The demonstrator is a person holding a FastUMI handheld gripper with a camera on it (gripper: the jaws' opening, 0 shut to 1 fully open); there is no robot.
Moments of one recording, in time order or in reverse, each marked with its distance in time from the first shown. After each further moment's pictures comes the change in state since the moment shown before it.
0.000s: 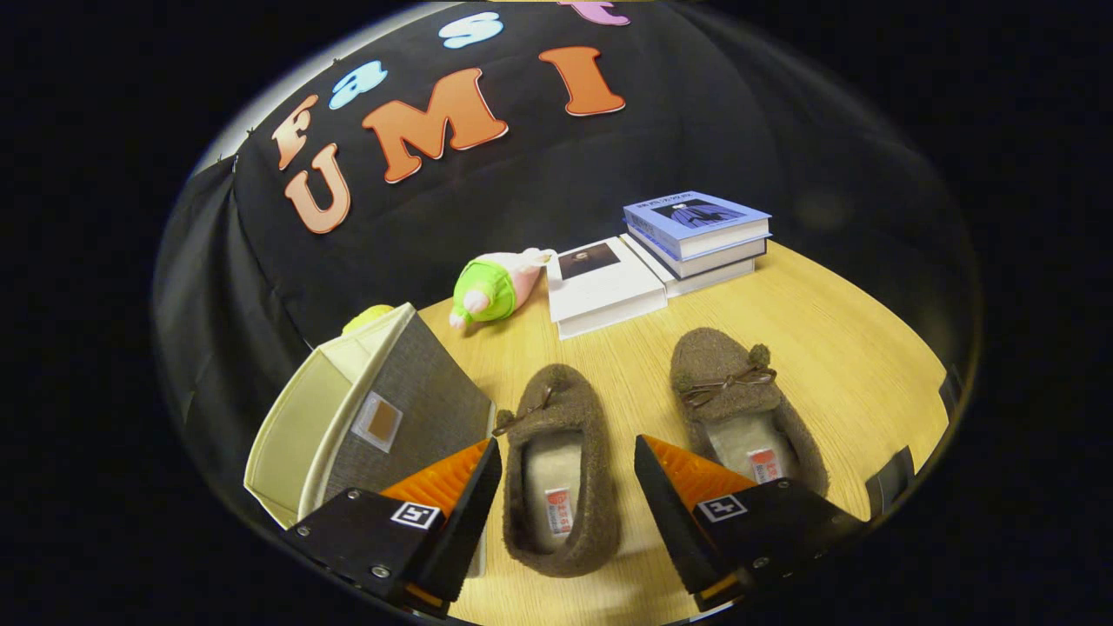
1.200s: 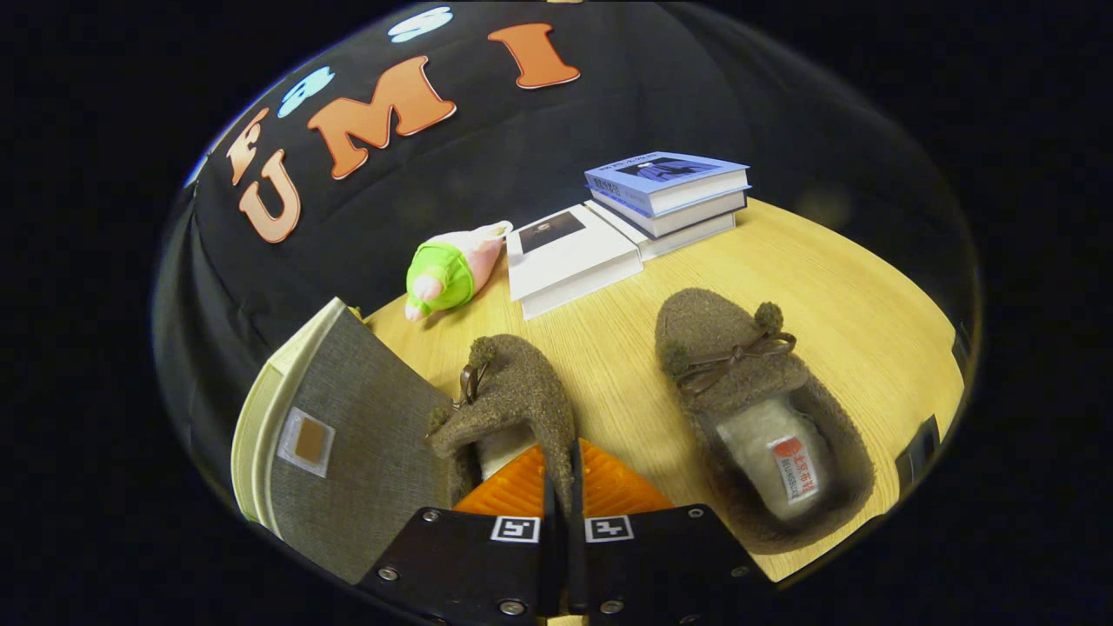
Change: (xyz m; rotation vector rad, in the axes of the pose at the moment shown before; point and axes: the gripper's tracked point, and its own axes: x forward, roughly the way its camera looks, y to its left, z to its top) arm 0.022 -0.005 -0.001 0.123 0.056 -0.055
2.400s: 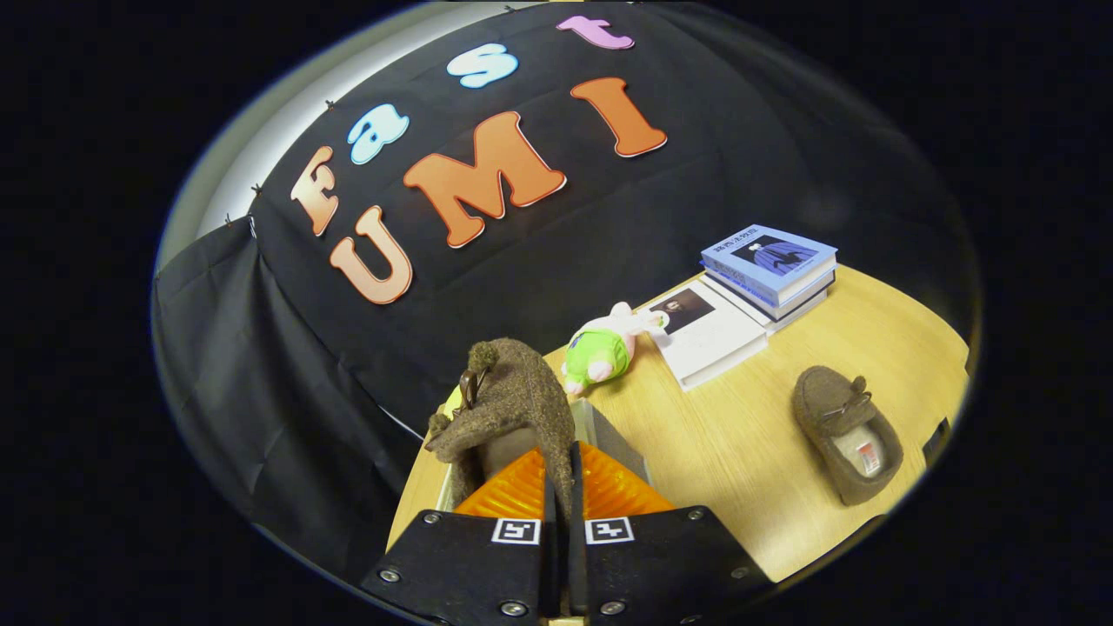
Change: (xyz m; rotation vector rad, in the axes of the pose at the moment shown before) arm -0.085 0.171 0.059 0.042 -0.147 0.243
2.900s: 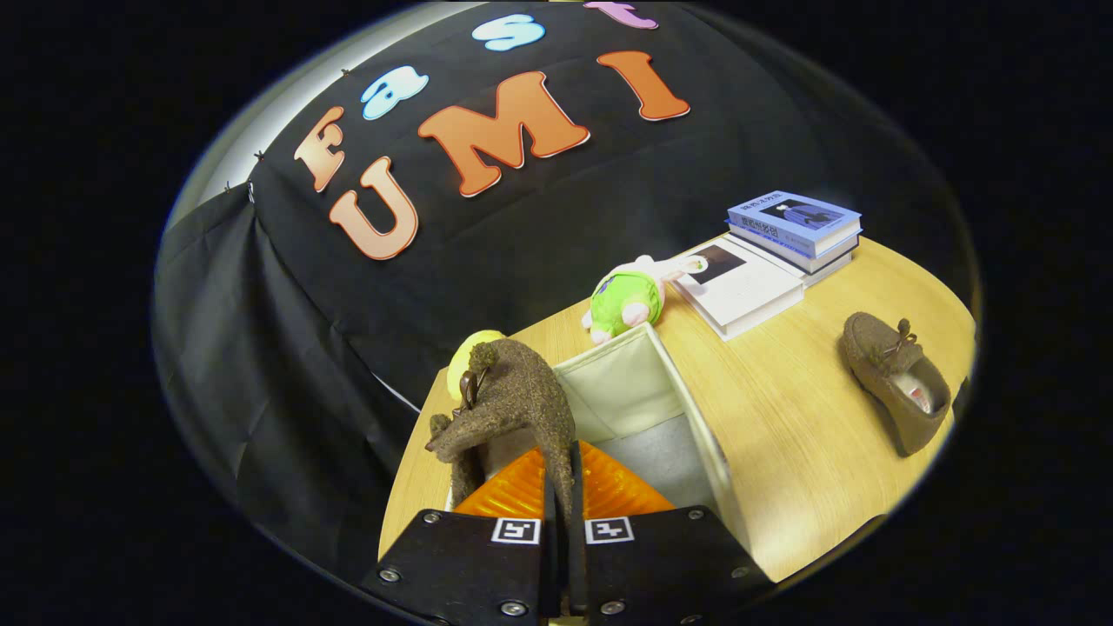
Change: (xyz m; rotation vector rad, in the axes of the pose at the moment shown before) arm 0.037 0.049 -0.074 -0.032 0.084 -0.034
